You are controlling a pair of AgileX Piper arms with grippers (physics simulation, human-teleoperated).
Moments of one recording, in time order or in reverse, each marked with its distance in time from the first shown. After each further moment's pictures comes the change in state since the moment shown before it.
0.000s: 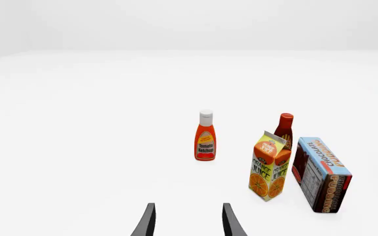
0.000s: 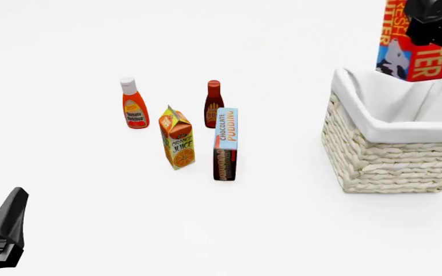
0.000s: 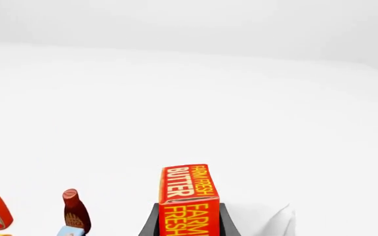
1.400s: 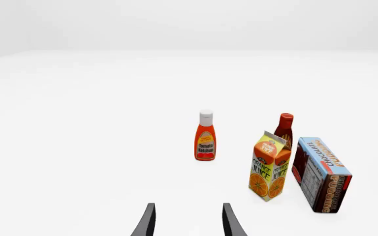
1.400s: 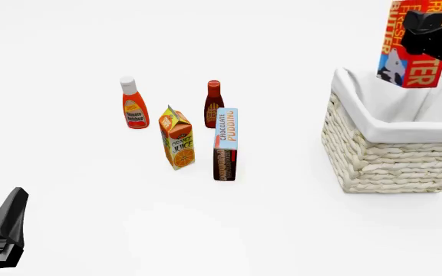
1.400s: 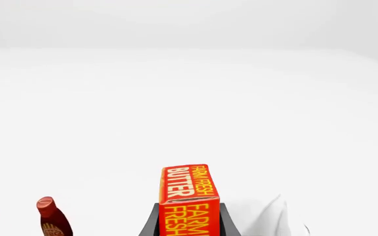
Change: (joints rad) left arm 0.000 0.000 0.000 0.000 0.000; right arm -0.070 0.099 0.036 -0.120 0.036
